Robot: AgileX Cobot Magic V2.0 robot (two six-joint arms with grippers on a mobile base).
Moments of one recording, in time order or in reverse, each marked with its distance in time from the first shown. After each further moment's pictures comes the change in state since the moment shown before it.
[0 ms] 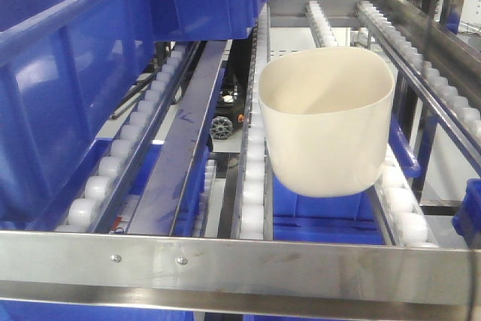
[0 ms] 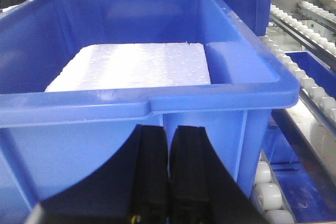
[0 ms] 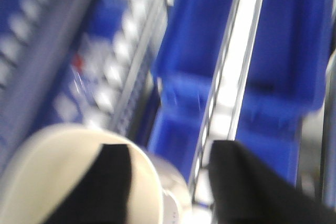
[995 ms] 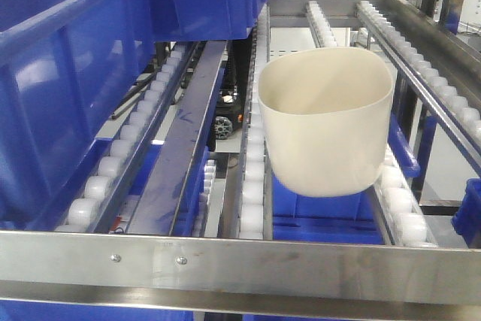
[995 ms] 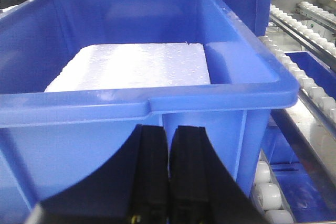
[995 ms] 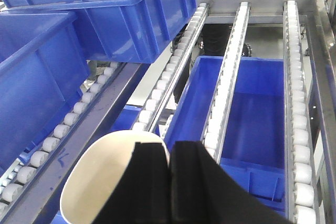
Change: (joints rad) left arm 0.000 0.000 0.000 0.000 0.000 0.000; right arm -0.002 -0.683 0.515 0.000 -0.216 0.002
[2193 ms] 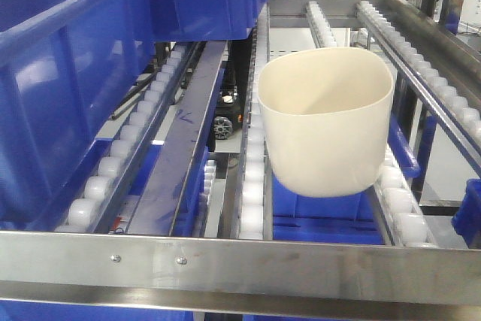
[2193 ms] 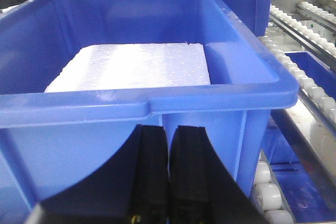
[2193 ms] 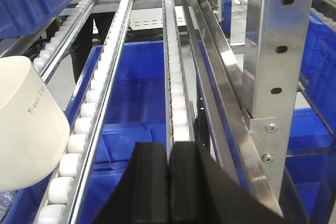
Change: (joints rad) left arm 0.000 0.000 0.000 0.000 0.000 0.000; right arm -0.358 -0.689 0.555 -0.013 0.090 0.000
